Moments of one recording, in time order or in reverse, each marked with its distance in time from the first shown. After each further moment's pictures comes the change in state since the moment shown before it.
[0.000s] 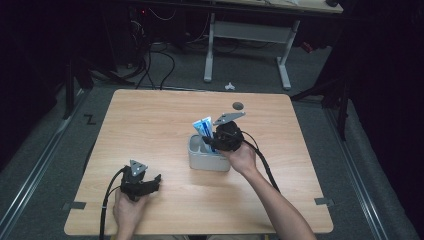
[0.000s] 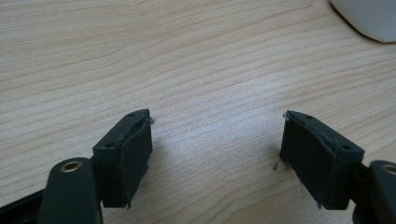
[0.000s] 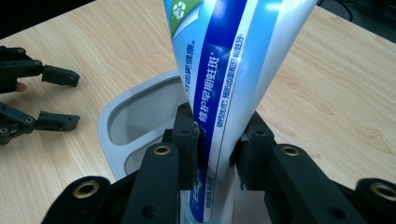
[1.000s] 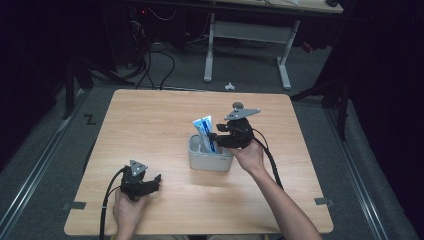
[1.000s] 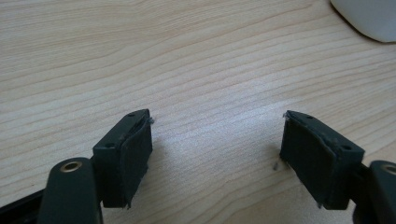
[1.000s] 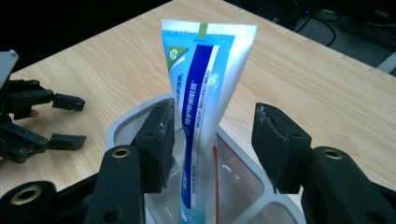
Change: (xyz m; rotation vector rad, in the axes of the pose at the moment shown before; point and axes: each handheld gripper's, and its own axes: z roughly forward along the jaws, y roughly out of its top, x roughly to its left) left arm 0.000 0.000 0.000 0.001 0.001 0.001; right arm -0.009 0.002 -0.034 -0.100 -0.018 0.044
